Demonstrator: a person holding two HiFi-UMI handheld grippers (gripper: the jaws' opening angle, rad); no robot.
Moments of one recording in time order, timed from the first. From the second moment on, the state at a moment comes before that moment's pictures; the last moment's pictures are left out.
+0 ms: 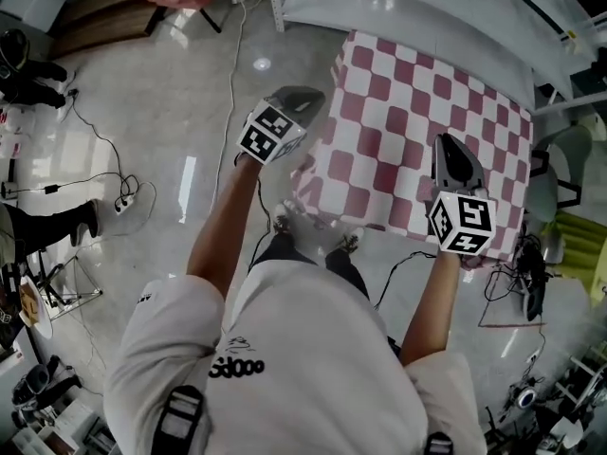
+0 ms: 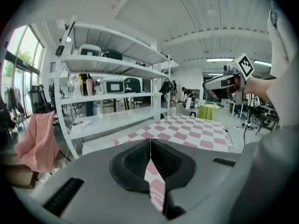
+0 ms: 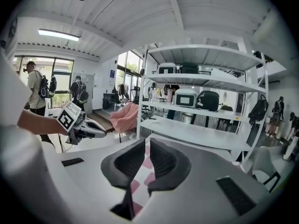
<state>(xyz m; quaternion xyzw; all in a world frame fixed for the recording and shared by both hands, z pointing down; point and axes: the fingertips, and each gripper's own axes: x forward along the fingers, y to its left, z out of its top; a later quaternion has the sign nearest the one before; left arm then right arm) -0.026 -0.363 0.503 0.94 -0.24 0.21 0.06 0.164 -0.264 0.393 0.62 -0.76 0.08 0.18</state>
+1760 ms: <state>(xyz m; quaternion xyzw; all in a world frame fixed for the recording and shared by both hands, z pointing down) 0.038 -0.322 0.271 0.95 -0.29 0.08 -0.12 0.190 -0.254 0.259 0.63 -0.75 -0.08 0.16</state>
